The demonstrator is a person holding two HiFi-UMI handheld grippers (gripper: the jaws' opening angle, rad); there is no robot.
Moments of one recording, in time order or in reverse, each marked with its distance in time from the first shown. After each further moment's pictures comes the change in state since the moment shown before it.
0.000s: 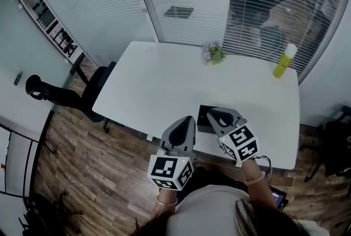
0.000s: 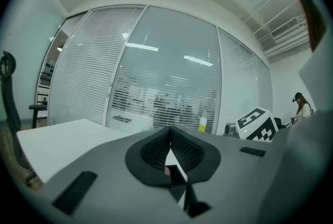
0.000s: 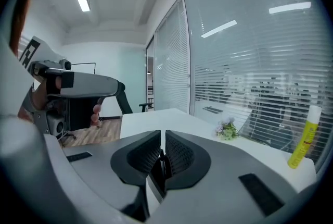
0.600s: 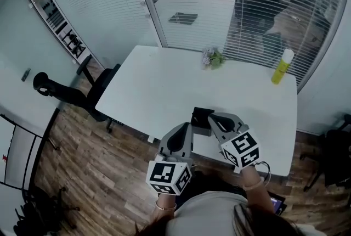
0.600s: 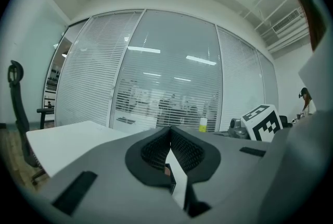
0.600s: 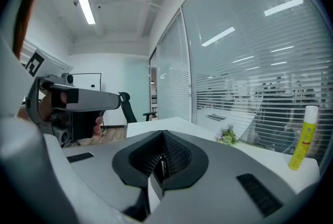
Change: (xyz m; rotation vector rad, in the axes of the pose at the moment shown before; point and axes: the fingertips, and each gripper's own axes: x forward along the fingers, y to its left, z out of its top) left arm -0.014 -0.035 0.001 0.017 -0.013 0.070; right arm -0.046 -0.004 0.013 0.008 -0.110 0.050
